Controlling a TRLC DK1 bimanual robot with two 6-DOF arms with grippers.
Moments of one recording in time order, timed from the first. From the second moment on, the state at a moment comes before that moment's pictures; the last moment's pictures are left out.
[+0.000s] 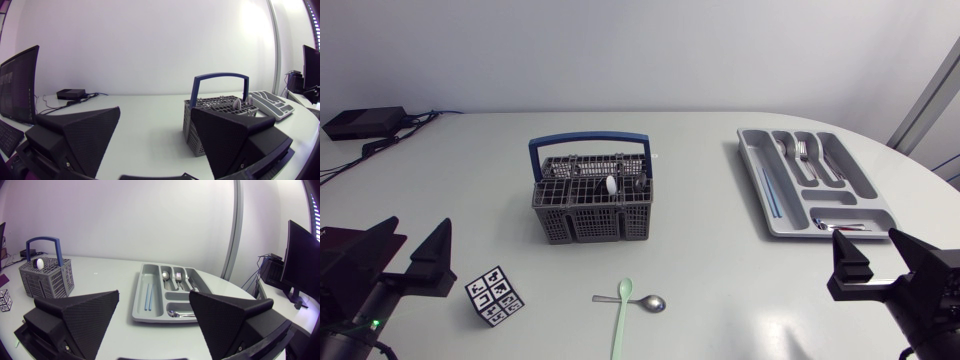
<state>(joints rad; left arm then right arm) -0.03 0.06 0.02 0.00 -0.02 0.02 -0.06 0.06 0.07 -0.17 0.02 -0.09</state>
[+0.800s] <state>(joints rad) -0.08 0.24 0.24 -0.14 -0.02 -0.02 -0.02 0.11 0.11 -0.17 0.02 -0.09</state>
